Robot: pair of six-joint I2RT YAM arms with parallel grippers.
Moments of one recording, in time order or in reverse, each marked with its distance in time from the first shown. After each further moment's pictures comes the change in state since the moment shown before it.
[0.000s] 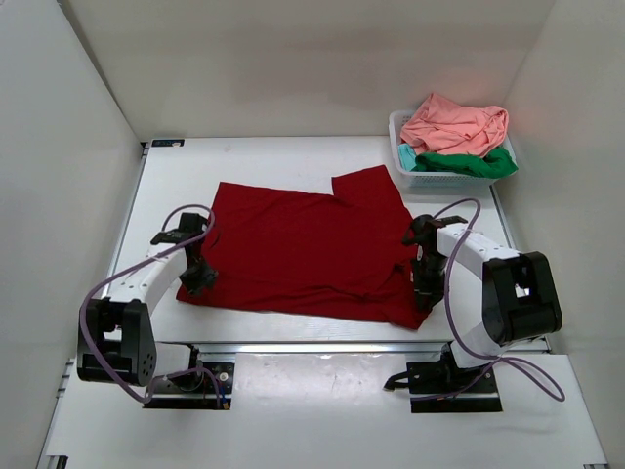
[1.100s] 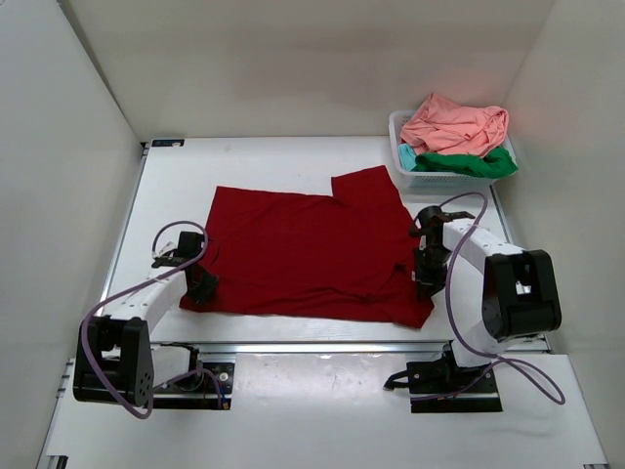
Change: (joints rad) left arm -0.001 -0.096 -0.192 0.242 0.002 -0.238; right arm -0.069 0.013 0.036 0.085 -0.042 -0.077
